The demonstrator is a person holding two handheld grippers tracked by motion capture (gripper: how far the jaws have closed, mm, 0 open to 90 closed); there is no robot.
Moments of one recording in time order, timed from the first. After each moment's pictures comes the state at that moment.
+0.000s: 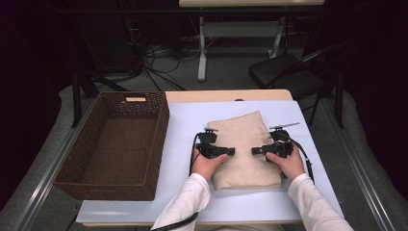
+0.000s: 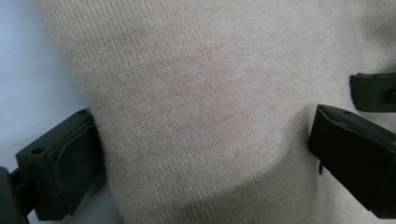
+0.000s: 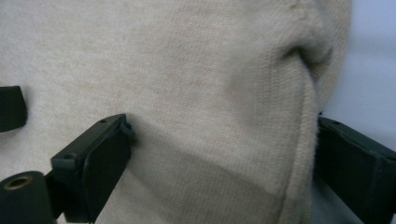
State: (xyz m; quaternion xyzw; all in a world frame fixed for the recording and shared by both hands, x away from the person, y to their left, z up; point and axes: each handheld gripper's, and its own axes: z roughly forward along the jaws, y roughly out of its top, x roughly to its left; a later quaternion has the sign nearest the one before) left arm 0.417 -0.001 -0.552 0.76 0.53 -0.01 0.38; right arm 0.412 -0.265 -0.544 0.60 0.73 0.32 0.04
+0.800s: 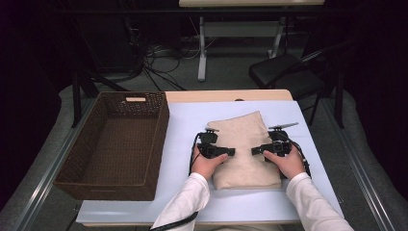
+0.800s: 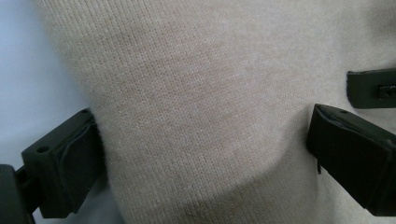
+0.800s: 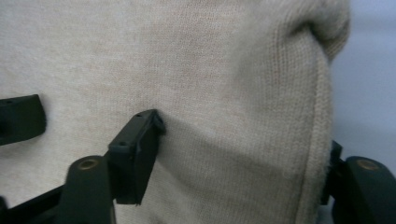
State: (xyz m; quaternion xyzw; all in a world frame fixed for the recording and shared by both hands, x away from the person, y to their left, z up) left arm 0.417 -0.002 -0.551 0.77 0.52 0.00 0.37; right arm 0.409 -0.258 -0.538 0.63 0.71 0.31 0.03
